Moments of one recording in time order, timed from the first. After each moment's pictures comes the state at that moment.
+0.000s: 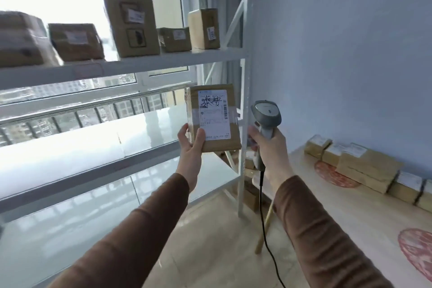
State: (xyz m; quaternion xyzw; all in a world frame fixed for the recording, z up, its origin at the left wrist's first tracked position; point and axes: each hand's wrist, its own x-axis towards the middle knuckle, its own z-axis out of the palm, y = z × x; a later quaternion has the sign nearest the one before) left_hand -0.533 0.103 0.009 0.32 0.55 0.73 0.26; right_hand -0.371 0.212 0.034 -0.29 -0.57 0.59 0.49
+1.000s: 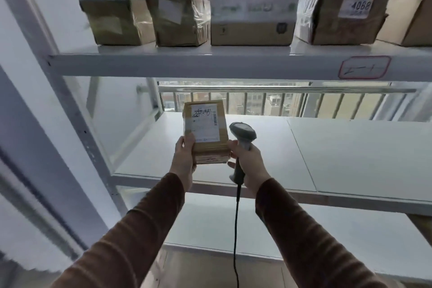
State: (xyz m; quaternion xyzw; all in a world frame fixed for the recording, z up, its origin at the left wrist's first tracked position) left_hand -1.038 -0.234 -0.032 -0.03 0.61 0.79 0.06; right_hand -0.990 -0.074 -0.024 -0.14 -0.60 0.78 0.09
